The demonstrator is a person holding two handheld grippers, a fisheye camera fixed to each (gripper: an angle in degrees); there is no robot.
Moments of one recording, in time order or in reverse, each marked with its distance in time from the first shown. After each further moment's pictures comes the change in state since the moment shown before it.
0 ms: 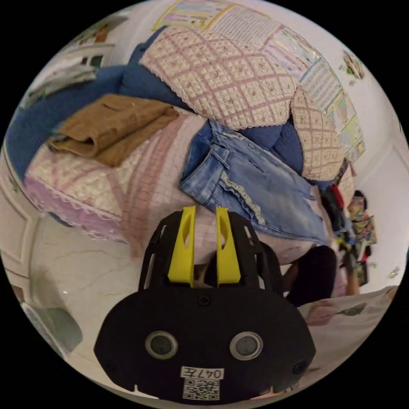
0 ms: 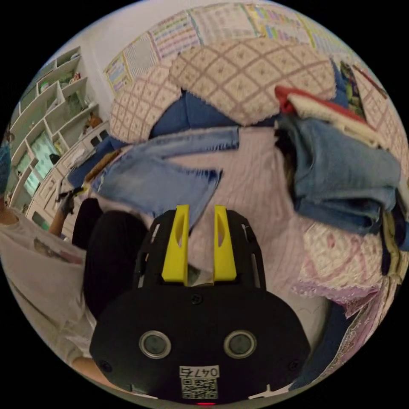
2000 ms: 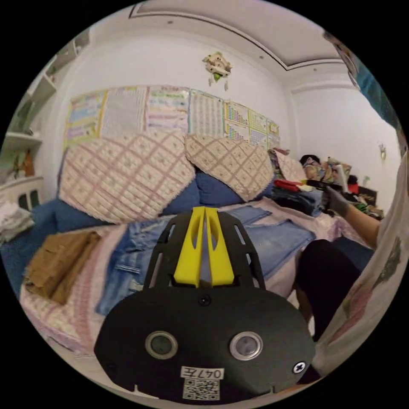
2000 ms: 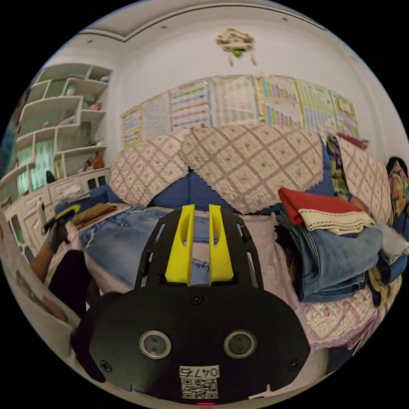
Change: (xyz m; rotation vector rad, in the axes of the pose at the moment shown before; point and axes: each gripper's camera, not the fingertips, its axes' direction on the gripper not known) left arm 0.251 -0.231 -0.179 0.628 0.172 0.505; right arm -0.184 -0.106 -0.168 0.488 0.120 -0.158
